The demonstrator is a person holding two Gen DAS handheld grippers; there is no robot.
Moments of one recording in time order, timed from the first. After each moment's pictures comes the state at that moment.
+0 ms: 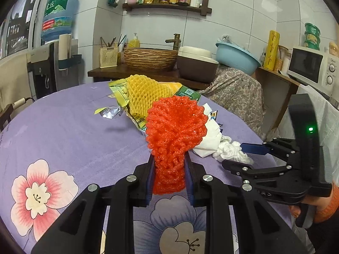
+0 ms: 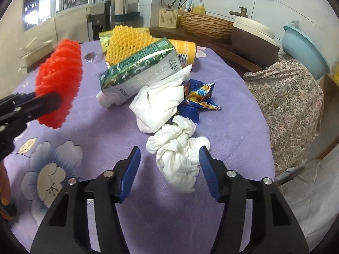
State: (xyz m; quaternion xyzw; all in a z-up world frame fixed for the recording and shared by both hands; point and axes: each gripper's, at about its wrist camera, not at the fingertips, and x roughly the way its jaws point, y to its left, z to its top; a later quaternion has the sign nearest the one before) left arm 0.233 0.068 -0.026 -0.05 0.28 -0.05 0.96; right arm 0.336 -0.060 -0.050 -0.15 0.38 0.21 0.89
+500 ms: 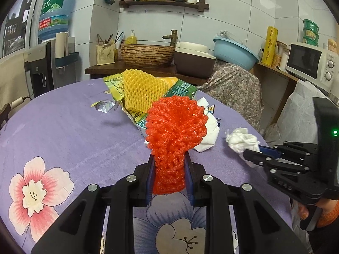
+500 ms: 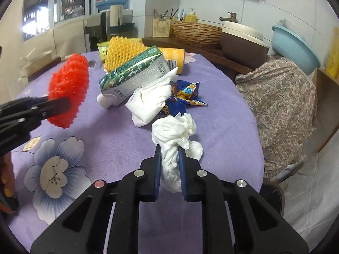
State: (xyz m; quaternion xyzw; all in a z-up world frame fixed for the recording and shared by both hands) left arm 0.235 0.064 -0.032 -0.04 0.29 -0.06 0.95; right arm 0.308 -0.093 -0.041 -0.11 0.35 0.21 0.91
